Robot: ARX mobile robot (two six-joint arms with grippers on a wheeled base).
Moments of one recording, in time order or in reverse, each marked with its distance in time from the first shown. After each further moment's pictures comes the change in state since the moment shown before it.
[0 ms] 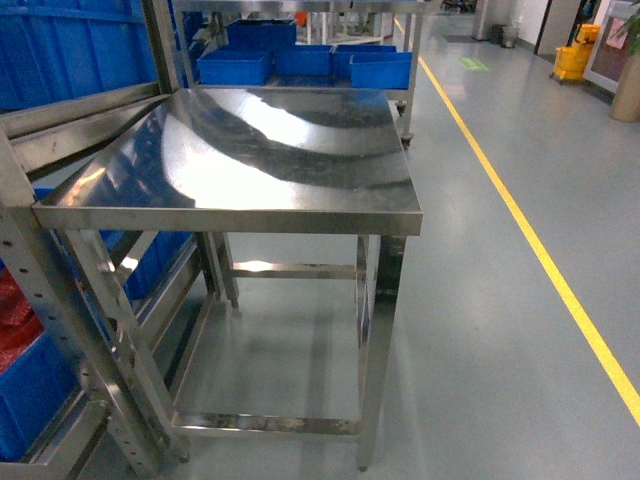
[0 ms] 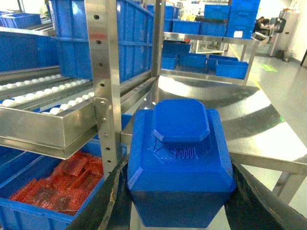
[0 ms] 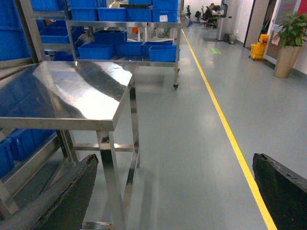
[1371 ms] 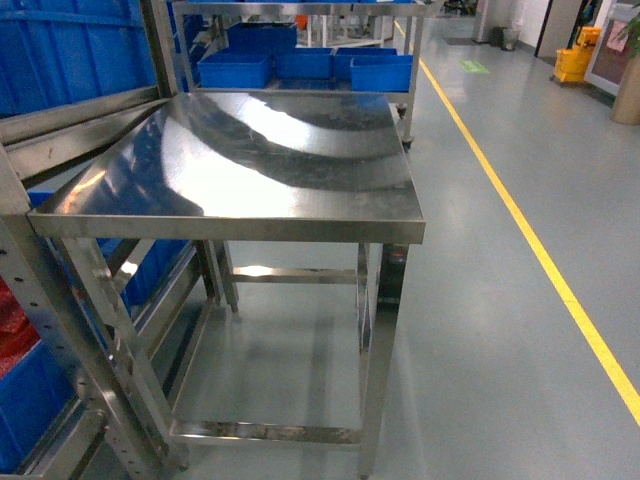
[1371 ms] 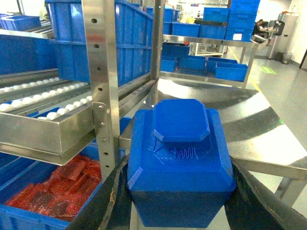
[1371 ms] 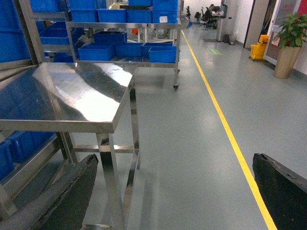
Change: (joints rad) left arm 0.000 -0.002 0.000 0.001 0.000 0.000; right arm 0.000 0.000 0.000 0.005 0.000 0.000
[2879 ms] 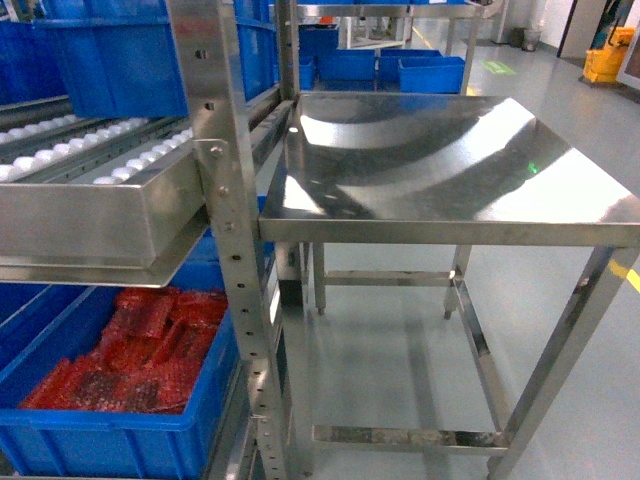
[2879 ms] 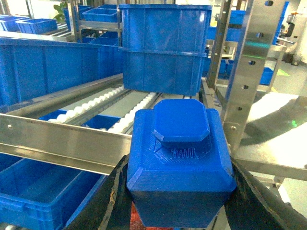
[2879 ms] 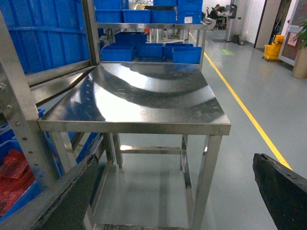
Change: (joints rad) left arm -0.001 0.000 0.000 0.002 0.000 0.000; right arm 0.000 0.000 0.000 -0.001 0.000 0.000
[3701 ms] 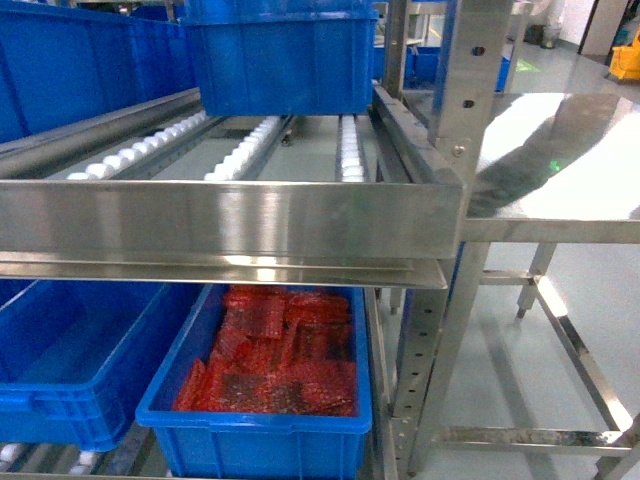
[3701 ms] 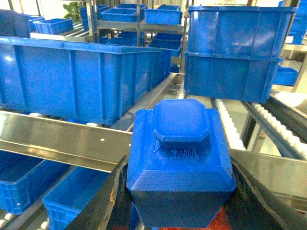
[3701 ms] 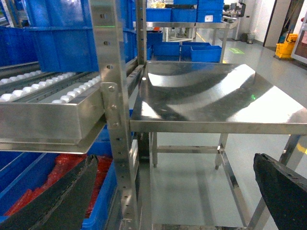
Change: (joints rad) left arm 0.000 0.000 0.000 -0.004 0.001 0.000; right arm 0.000 0.000 0.000 -0.002 0.000 0.000
